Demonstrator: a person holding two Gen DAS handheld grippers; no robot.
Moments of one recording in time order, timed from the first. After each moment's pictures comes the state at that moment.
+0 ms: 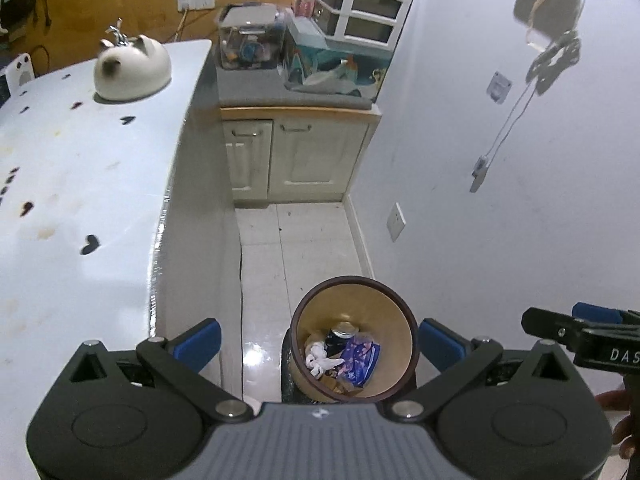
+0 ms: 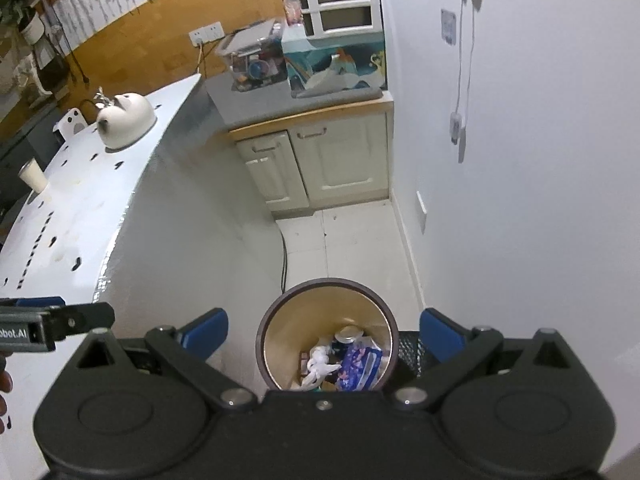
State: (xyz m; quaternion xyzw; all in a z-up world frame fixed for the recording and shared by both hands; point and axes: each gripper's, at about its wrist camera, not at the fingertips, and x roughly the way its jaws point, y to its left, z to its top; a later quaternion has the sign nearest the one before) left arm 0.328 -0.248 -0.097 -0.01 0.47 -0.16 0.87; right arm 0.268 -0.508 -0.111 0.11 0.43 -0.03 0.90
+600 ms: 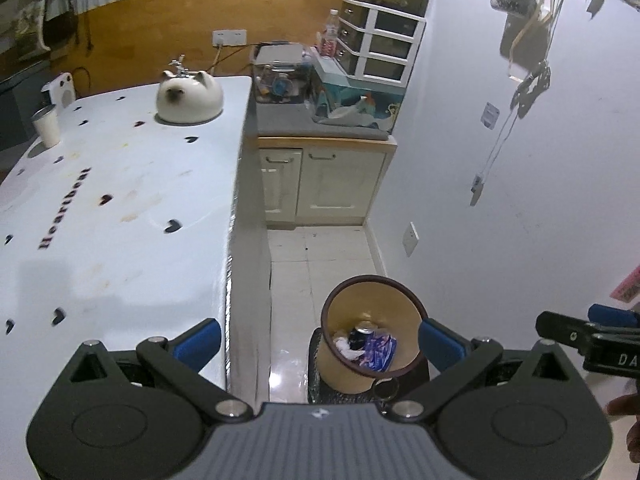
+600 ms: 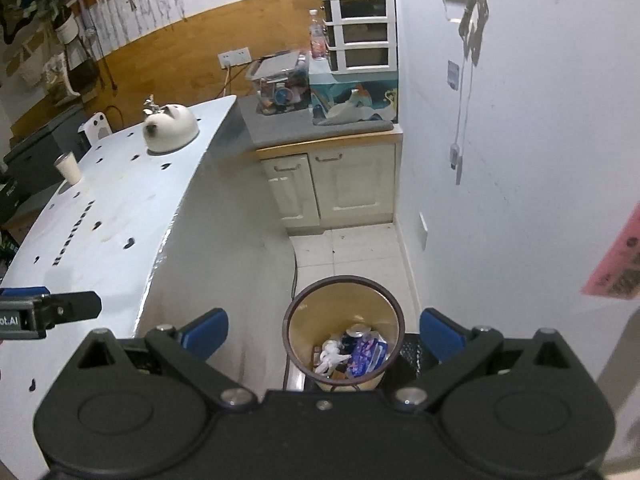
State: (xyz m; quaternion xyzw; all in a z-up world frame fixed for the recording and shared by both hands) left arm 0.214 -0.186 -0.040 -0.01 0.43 -0.13 0.89; right arm 0.161 -0.452 -0.055 0.08 0.39 -0.03 0.92
